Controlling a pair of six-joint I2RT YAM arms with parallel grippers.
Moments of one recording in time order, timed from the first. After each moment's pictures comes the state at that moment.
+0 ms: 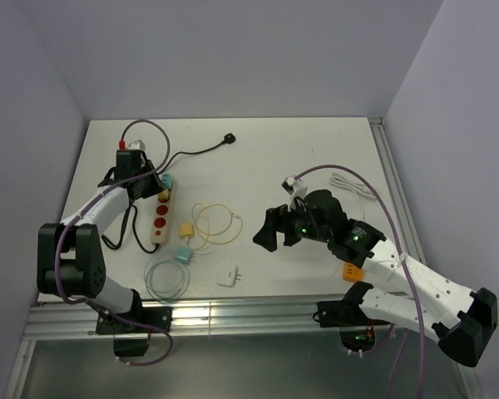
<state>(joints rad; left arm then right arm) -0.07 1.54 0.94 -0.24 0.07 -0.40 0.77 0.90 0.74 -0.39 -0.21 0.48</state>
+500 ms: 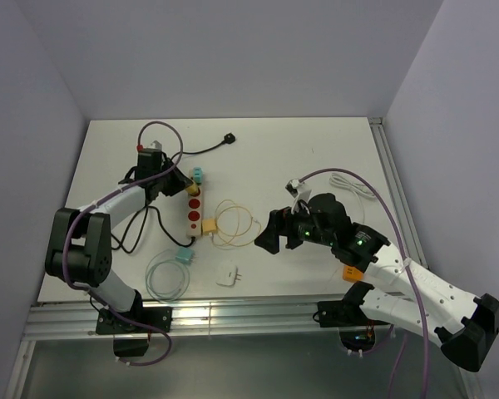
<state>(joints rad) -0.19 1.61 0.93 -0.05 0.16 -0.73 0.77 0.85 0.71 -0.38 -0.23 0.53</state>
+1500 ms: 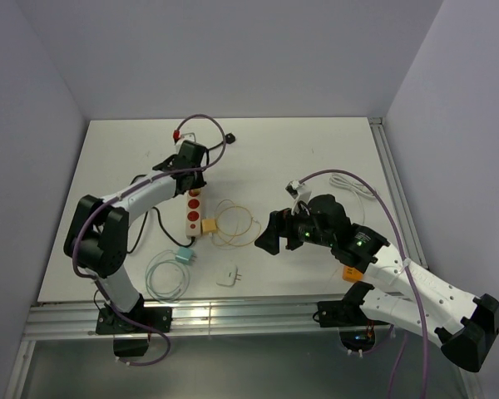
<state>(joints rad) -0.45 1.75 1.19 -0.34 -0.32 -0.53 0.77 0.84 0.70 -0.38 -0.23 0.54</state>
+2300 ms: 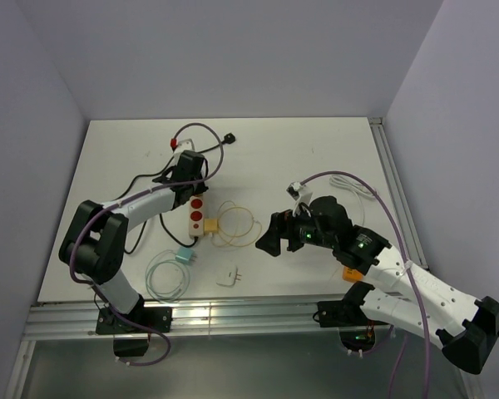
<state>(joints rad) -0.49 1.70 1.03 -0.13 -0.32 -0.59 0.77 0.82 0.68 -0.38 -0.24 0.54</state>
